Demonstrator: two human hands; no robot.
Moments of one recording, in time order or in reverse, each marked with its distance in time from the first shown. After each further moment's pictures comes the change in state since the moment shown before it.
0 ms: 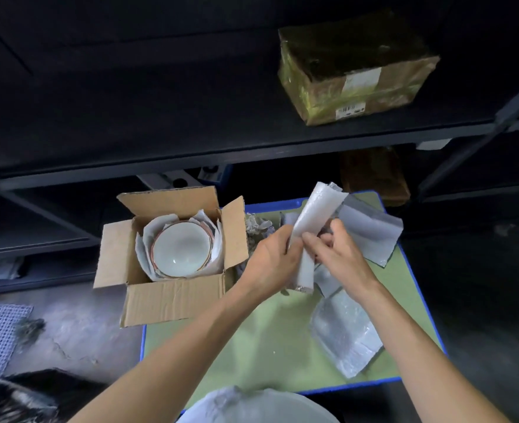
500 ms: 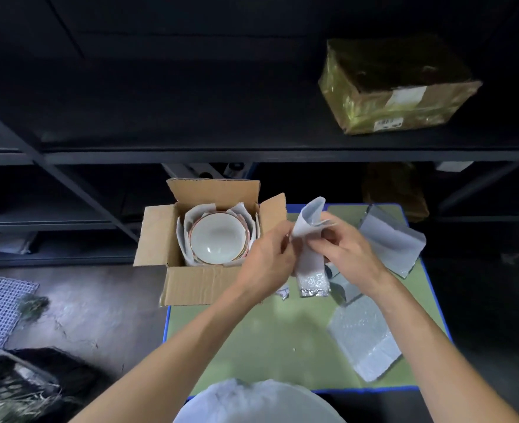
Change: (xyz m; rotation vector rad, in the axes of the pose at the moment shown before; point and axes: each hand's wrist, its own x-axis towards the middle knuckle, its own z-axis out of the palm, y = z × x) left_hand -0.043 -0.025 -0.064 -0.241 0.051 -0.017; right_hand -0.010 -0.050 0.051 -0.107 -0.234 -0.217
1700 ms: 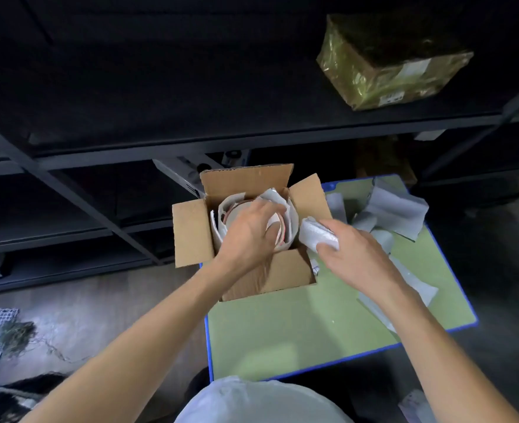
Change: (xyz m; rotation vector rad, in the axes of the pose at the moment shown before) left_hand 0.018 -0.078 -0.102 0.396 -0.092 0.315; right_hand -0.020 -0.035 0.104 -0.774 0.254 0.375
